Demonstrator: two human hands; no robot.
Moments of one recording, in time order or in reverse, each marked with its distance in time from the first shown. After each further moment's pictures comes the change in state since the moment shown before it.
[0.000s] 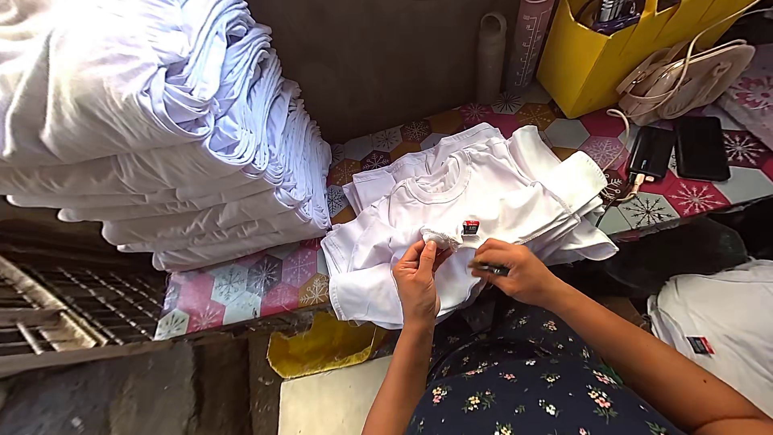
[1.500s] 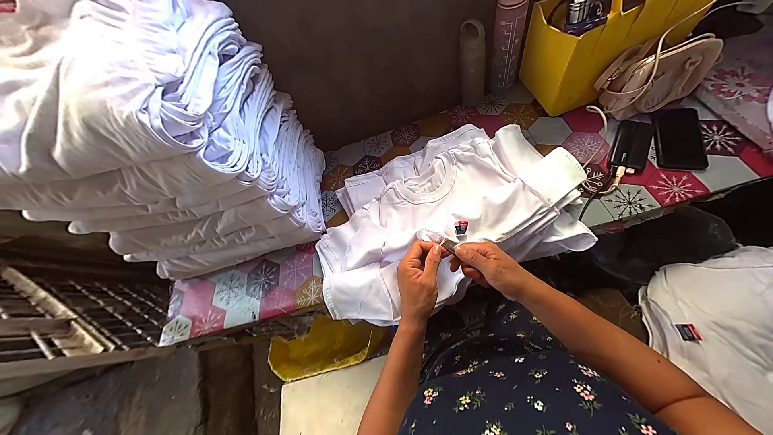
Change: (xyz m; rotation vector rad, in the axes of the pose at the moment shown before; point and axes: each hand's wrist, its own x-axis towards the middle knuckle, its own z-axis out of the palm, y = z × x) left_hand -0.011 -0.009 -0.001 0.371 -0.264 0.176; right_hand 0.005 -0.024 0.005 0.761 -0.084 0.509
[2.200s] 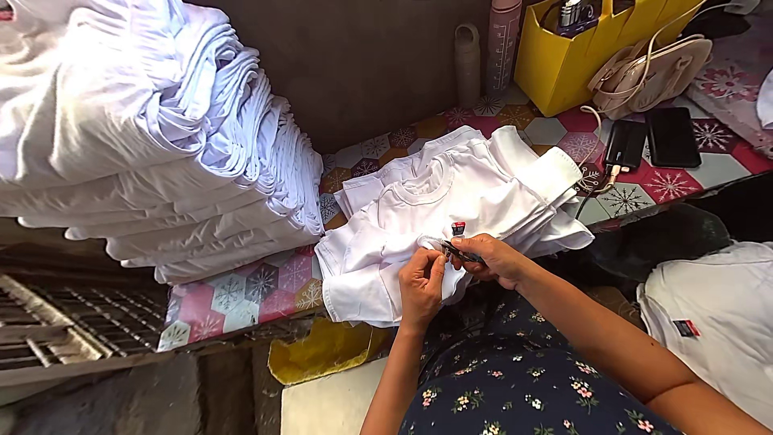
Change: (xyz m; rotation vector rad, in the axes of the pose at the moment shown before) left_hand -0.006 -0.017 -0.008 0.174 -0.108 0.265; right_hand 0.009 -0.020 -0.008 0.144 -0.048 0.274
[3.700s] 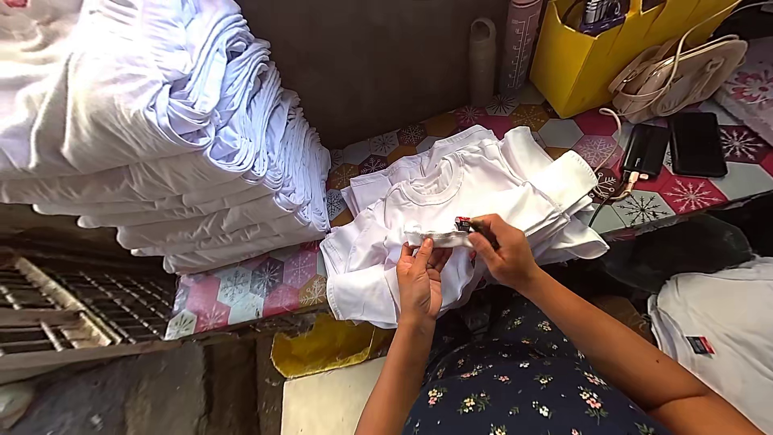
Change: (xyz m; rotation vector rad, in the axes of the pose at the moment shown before) left_hand 0.034 0.039 0.014 -0.715 0.504 -0.720; right_hand 0.023 0.026 -0.018 -0.906 0.576 -0.956
